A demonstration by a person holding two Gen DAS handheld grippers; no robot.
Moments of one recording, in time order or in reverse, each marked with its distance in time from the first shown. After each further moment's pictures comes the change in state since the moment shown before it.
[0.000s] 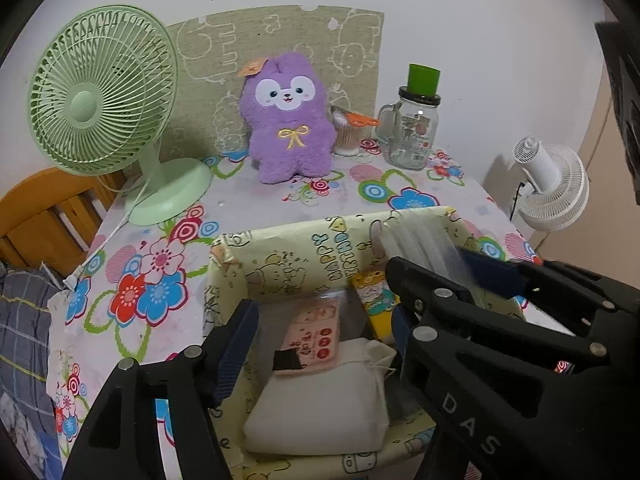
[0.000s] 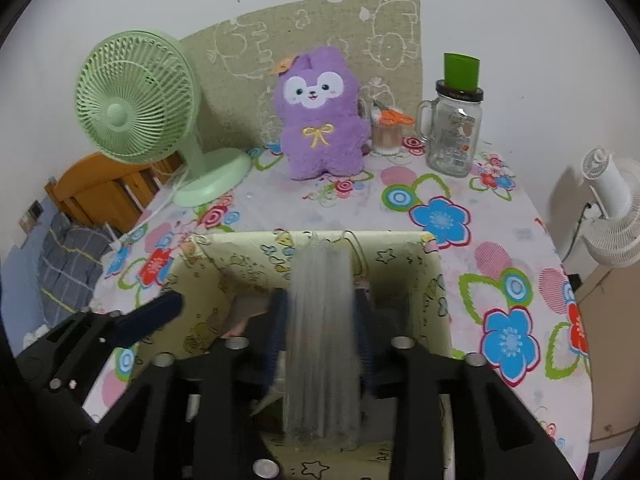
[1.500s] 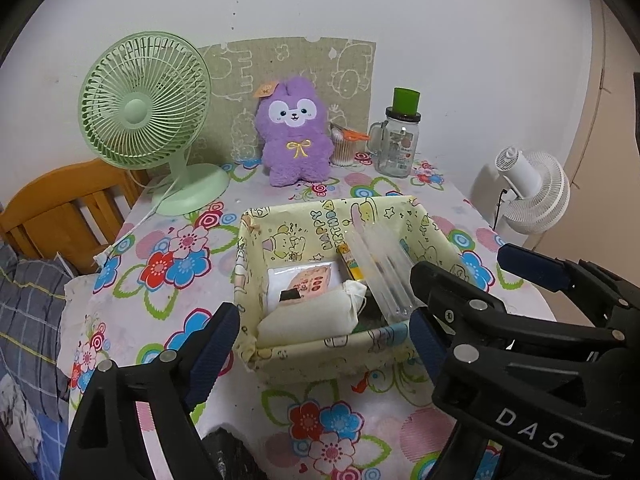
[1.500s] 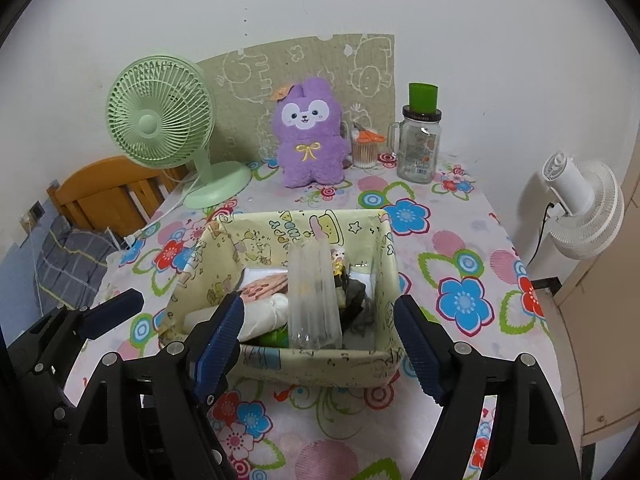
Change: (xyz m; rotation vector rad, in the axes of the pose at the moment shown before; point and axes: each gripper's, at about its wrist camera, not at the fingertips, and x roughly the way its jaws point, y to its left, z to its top) left arm -0.075 -0.007 -0.042 -0.018 -0.066 0.006; right arm -0.085 0.002 -0.047 -0.006 -0.088 -0.041
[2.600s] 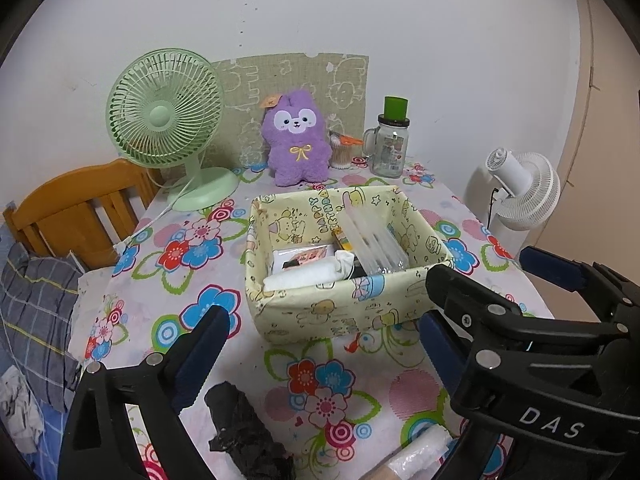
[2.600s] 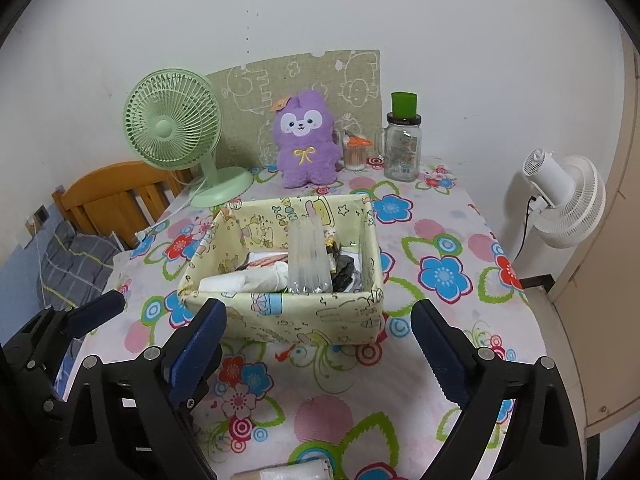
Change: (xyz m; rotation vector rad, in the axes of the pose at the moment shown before) left arm -0.047 -0.010 -0.036 0.009 -0.048 0.022; right arm -0.049 -0.002 -0.039 0.015 -0.053 -0.012
